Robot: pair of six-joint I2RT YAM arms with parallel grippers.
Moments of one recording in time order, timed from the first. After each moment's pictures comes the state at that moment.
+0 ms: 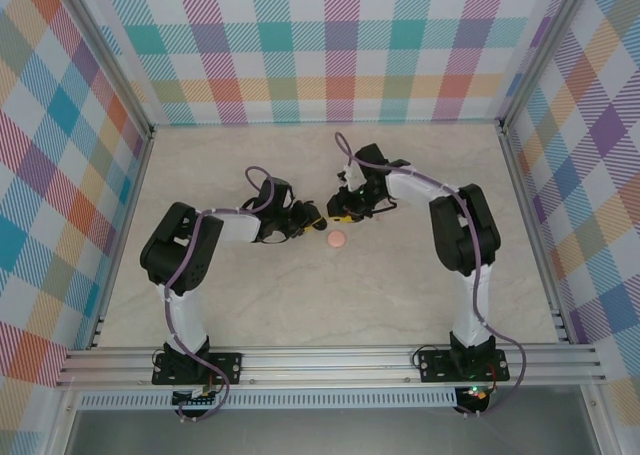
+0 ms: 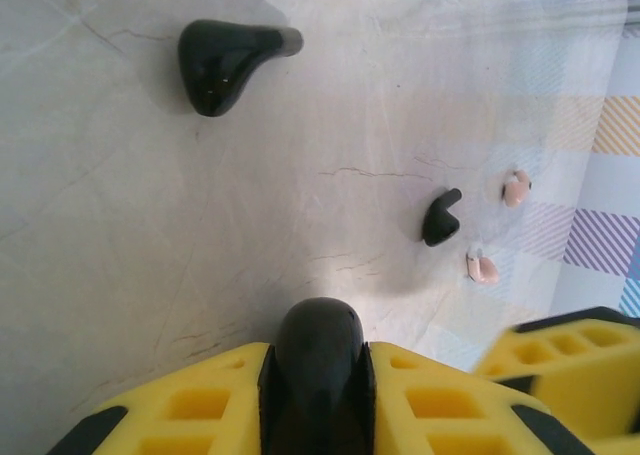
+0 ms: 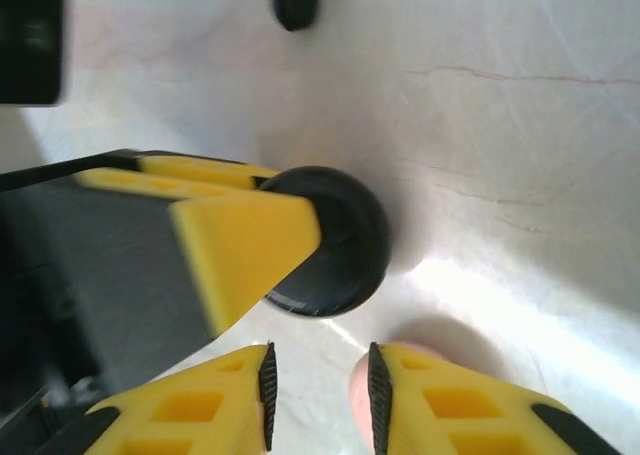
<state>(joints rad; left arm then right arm) -0.45 1.92 0.98 0.18 0.44 -1.02 0.44 2.06 1.50 -0.63 -0.68 0.38</state>
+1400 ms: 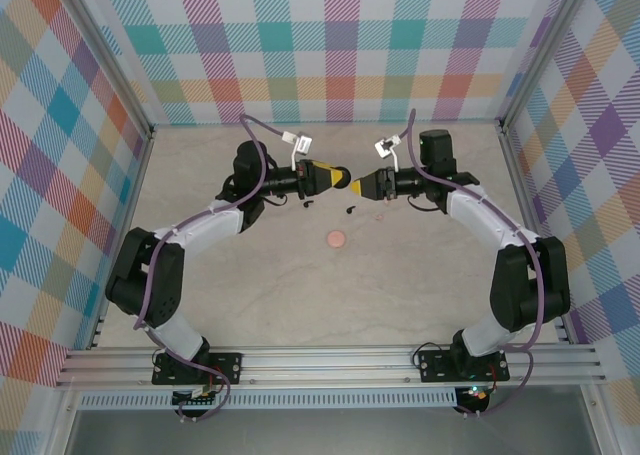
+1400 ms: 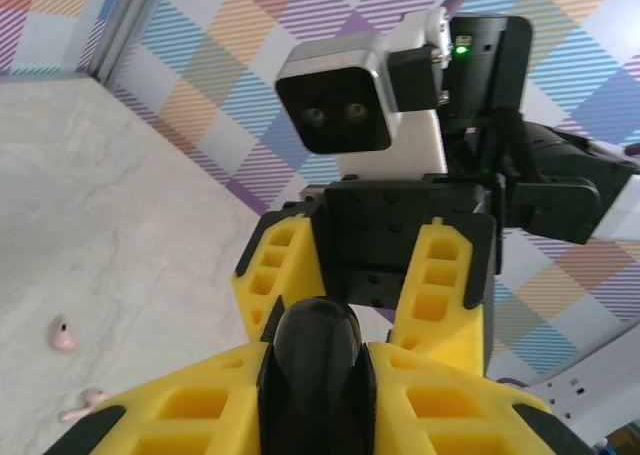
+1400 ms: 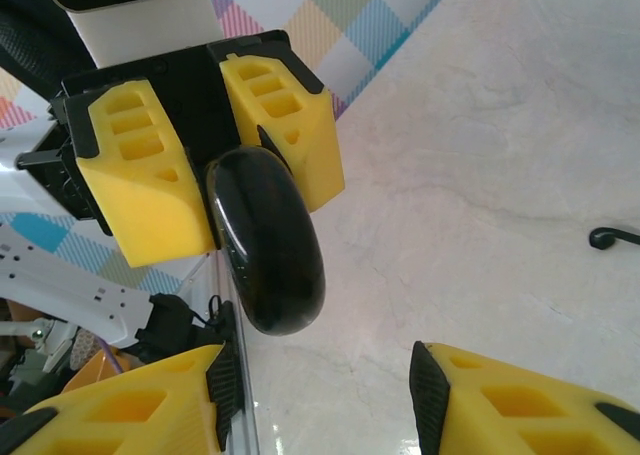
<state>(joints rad) -0.45 1.65 1.08 0.52 0.91 -0.57 0.26 1.57 1.16 -0.21 -1.15 0.20</state>
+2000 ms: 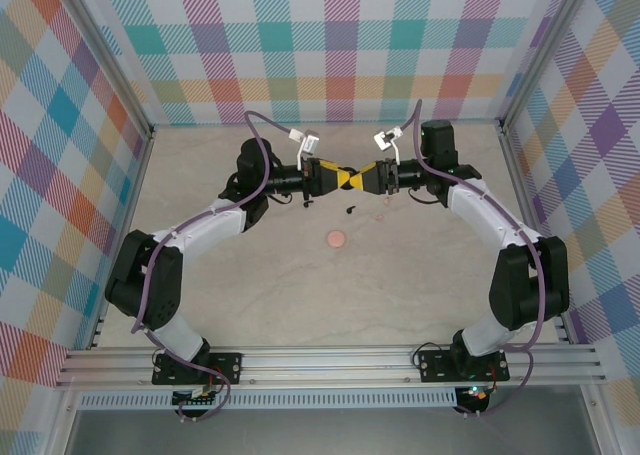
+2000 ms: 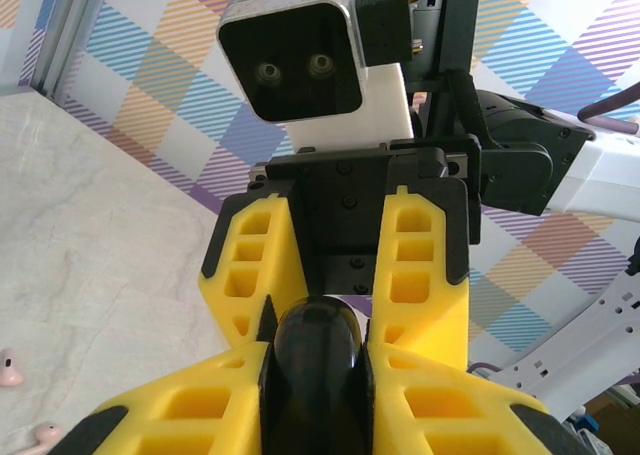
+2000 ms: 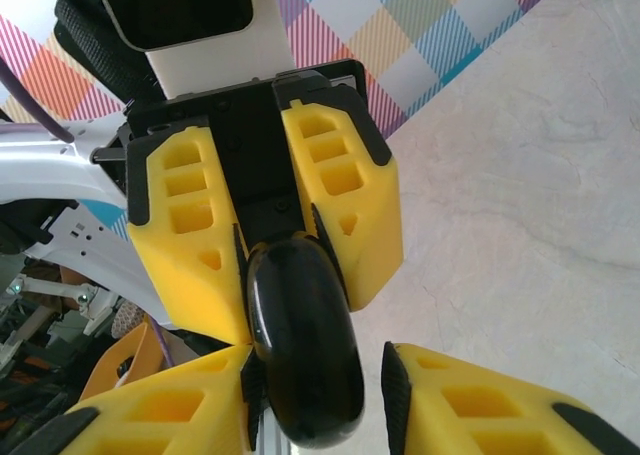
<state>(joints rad) -0.49 1.64 1.12 0.50 0.94 -0.56 0.27 1.58 1.23 -0.22 -1.26 0.18</state>
